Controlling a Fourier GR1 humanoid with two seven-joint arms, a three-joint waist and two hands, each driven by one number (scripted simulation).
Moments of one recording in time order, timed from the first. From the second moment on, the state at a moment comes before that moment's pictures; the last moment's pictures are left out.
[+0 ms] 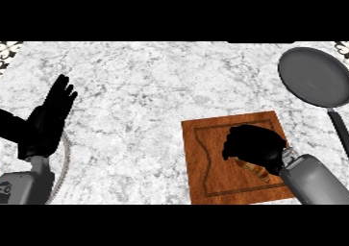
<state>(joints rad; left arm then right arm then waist) -0.17 0.24 0.04 -1.56 0.18 0.12 0.21 -0.35 -0.44 0.48 -1.47 1.31 0.45 -0.63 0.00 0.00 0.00</state>
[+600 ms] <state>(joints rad) -0.18 0.23 0.06 -1.58 0.17 0.10 0.23 -0.36 -0.38 0.42 -1.40 1.31 0.37 -0.73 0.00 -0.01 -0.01</state>
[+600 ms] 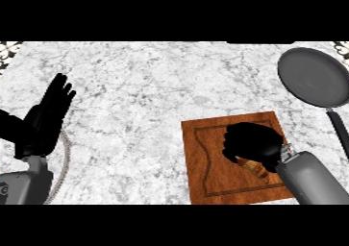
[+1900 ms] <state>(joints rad) -0.16 0.21 0.05 -1.59 0.14 0.10 0.23 -0.71 -0.08 -0.07 -1.58 1.40 0.40 0.35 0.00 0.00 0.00</state>
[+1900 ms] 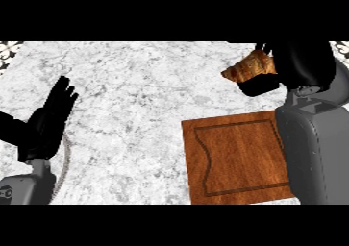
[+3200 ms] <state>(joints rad) -0.20 0.19 0.06 -1.59 0.13 0.08 0.24 -0.88 -0.55 -0.54 -0.63 1.13 -0.18 -0.17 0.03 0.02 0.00</state>
